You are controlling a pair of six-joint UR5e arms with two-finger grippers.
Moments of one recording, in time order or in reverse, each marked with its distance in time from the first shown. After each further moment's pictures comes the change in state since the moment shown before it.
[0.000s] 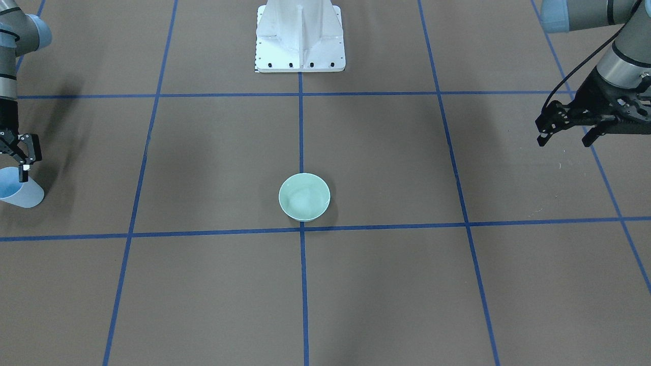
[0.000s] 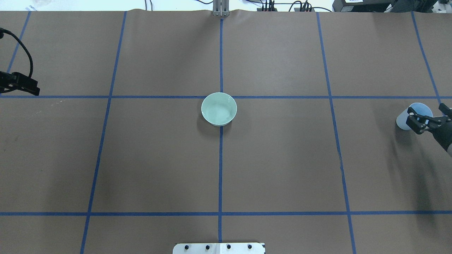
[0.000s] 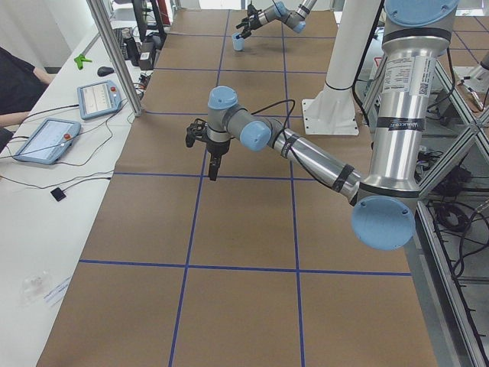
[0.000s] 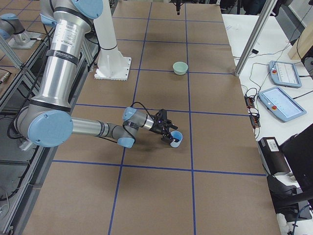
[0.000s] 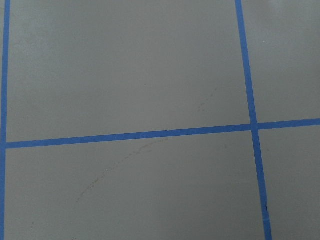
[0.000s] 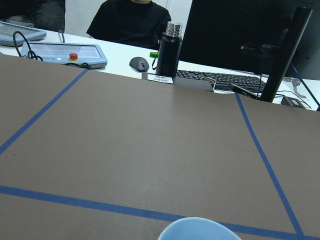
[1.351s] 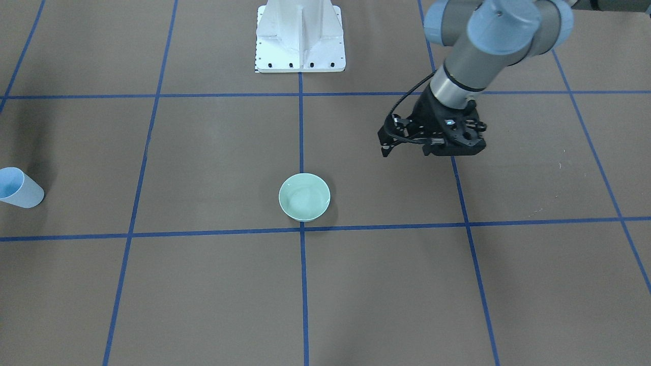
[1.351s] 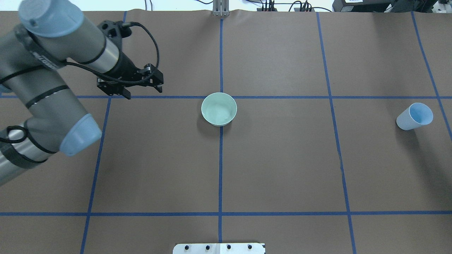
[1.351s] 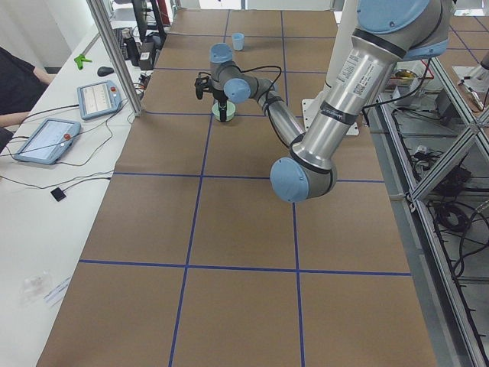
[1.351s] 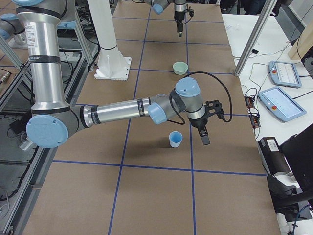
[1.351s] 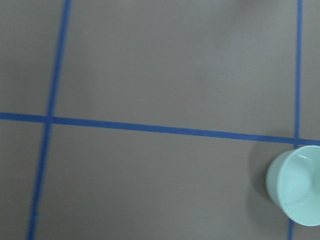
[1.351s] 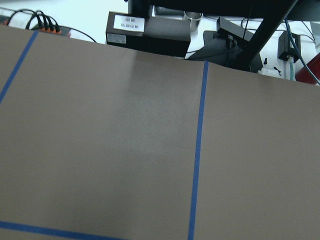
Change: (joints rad) left arm 0.315 -0.514 0.213 0.005 -0.017 -0.592; right arm 0.861 0.381 0.133 -1.106 1.128 -0.709
